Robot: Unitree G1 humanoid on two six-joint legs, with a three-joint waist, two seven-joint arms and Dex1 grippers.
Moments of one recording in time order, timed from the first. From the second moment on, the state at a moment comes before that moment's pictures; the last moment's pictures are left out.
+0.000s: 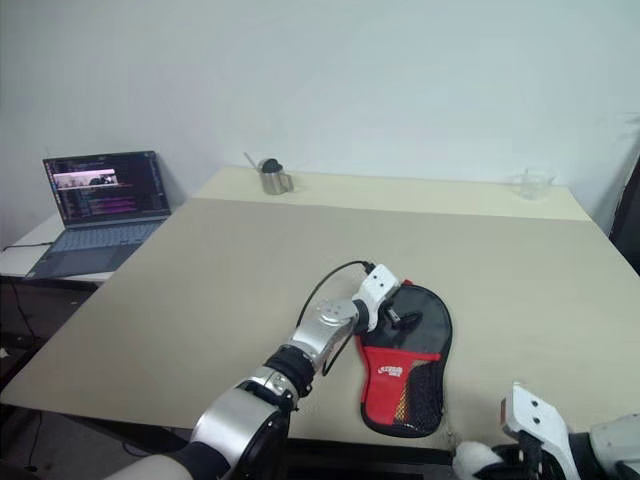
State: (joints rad) left arm -0.92 -0.09 -0.19 1.02 0.11 -0.01 -0.58; right arm 0.56 -1.06 -0.29 -0.69 0.48 0.60 1.16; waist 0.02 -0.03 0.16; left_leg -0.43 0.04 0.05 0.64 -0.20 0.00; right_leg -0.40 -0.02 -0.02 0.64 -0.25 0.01
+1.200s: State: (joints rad) left arm -0.93 0.14 -0.12 0.84 -0.08 0.09 -1.09; right arm 0.11 -1.14 -0.36 -0.42 0.50 0.62 1.18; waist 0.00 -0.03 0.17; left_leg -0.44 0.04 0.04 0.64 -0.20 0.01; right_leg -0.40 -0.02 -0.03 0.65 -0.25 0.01
